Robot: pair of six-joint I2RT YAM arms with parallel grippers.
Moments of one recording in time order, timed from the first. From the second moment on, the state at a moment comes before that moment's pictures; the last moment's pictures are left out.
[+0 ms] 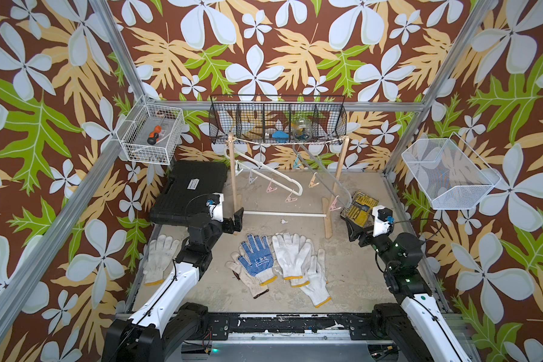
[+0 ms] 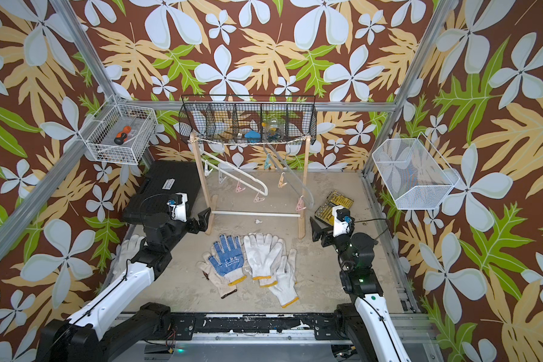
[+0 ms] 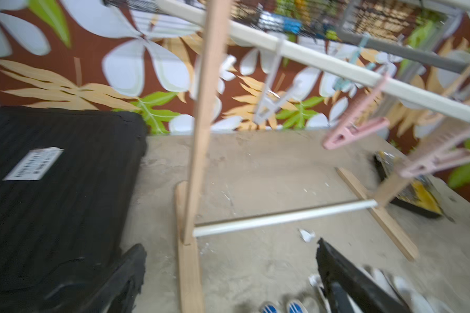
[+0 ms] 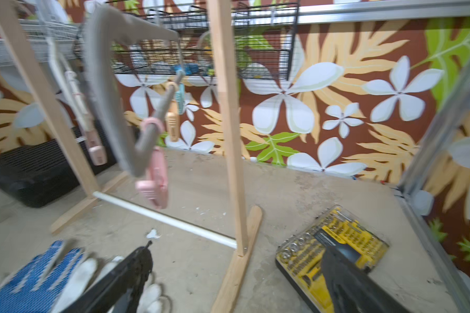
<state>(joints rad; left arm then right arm) -0.23 1.00 0.56 0.16 0.14 -0.12 0.08 0.62 0.45 0.07 -0.31 0.00</state>
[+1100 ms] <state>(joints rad) -0.78 1.16 0.56 -0.51 0.00 0.52 0.60 0.72 0.62 -0.35 -0.48 -0.24</state>
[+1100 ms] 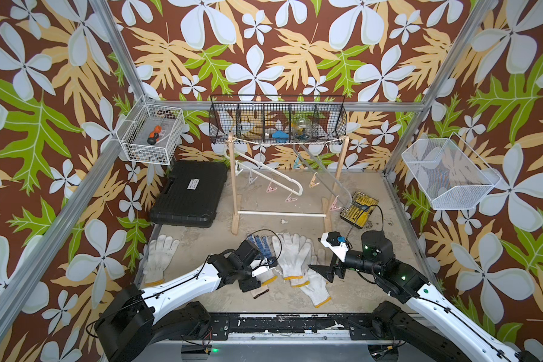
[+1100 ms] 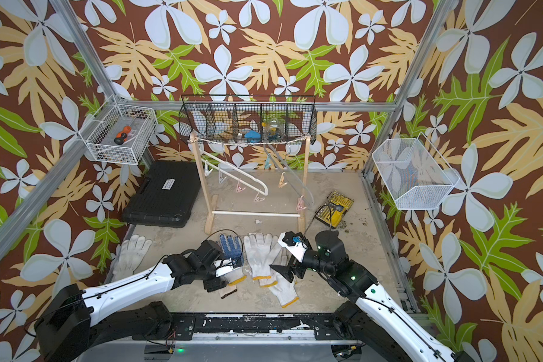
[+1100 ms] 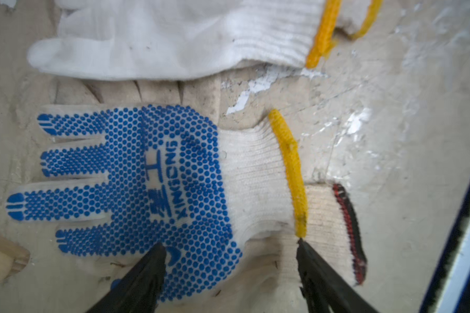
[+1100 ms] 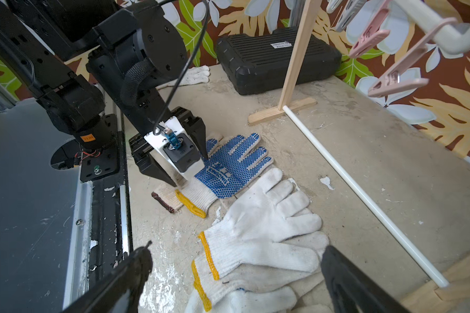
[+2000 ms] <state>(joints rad) -0.82 1.28 0.61 -0.45 -0.08 0.50 0.60 0.74 0.60 -0.34 -0.47 -0.26</state>
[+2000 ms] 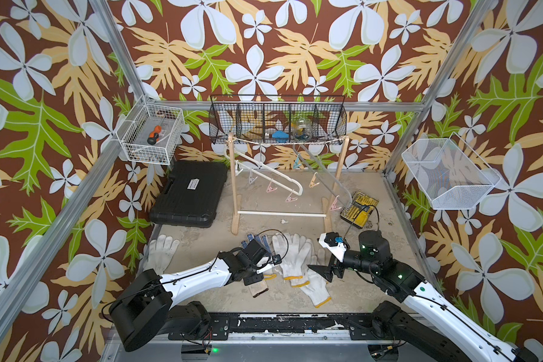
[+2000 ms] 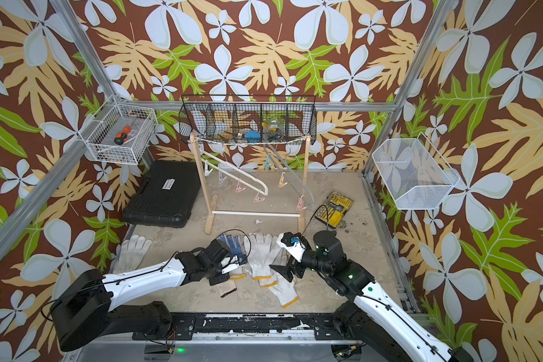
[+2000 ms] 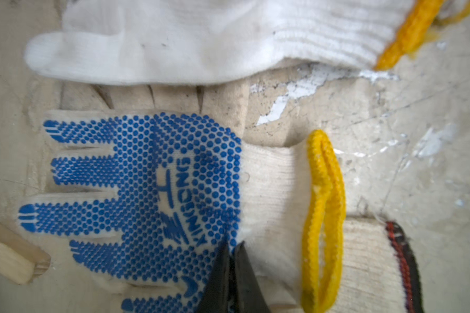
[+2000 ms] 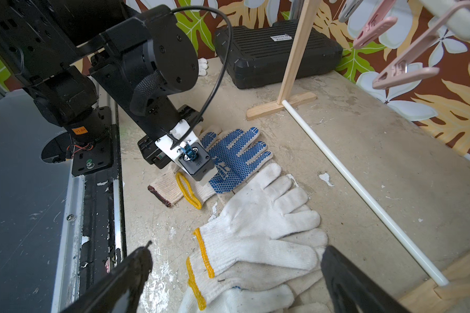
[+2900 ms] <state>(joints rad) -0.58 1.23 1.16 -0.82 0.60 0.28 0.64 0.90 0.73 -0.15 -0.66 -0.41</state>
